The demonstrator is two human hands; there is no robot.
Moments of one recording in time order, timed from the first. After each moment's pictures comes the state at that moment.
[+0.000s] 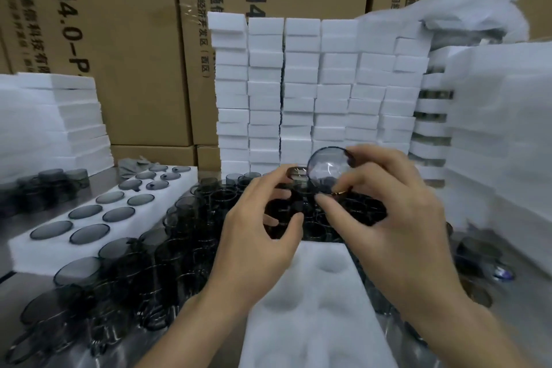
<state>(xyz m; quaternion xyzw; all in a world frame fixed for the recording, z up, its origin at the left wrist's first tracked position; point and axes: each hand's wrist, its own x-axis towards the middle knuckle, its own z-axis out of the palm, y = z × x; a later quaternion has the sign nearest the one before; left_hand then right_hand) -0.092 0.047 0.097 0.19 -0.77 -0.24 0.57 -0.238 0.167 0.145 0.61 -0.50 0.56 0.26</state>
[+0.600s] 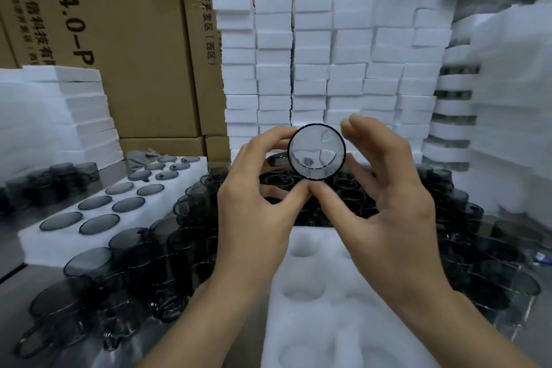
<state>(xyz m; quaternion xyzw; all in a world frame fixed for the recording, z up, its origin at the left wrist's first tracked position) -0.086 0.046 0.109 0.11 -0.70 -0.28 0.65 -0.226 0.117 0.101 0.63 -0.38 0.67 0.13</state>
